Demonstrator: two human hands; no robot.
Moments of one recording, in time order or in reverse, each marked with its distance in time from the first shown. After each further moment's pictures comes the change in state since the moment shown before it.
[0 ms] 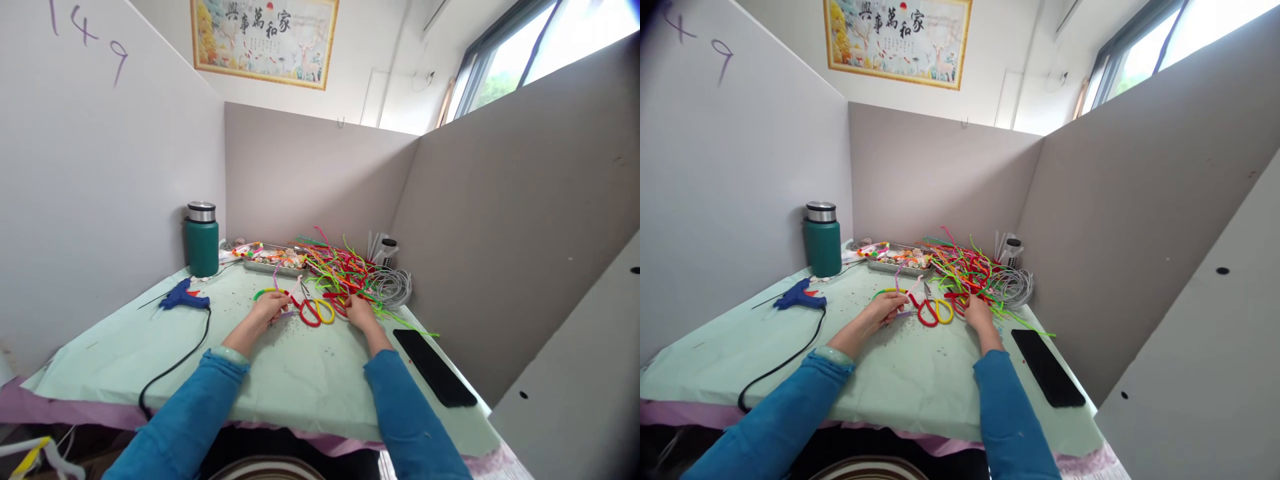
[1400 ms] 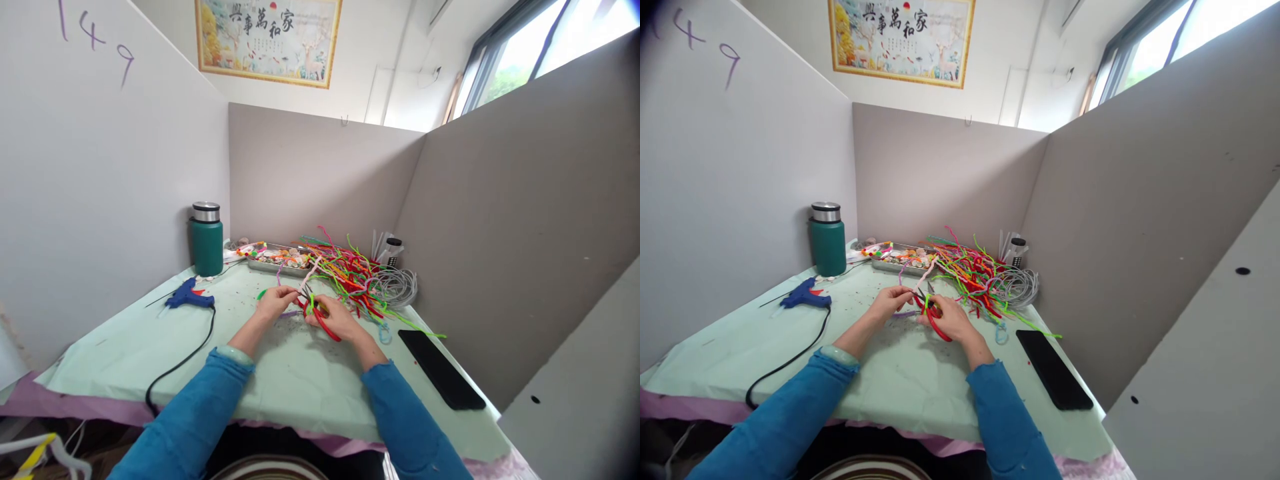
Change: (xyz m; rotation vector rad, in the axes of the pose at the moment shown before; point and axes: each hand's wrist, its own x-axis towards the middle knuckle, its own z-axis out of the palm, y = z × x) left_hand 0.008 -0.002 -0.001 0.154 0.032 0.389; right_hand -0.047 -0.064 0.006 0.163 -0.143 -0.647
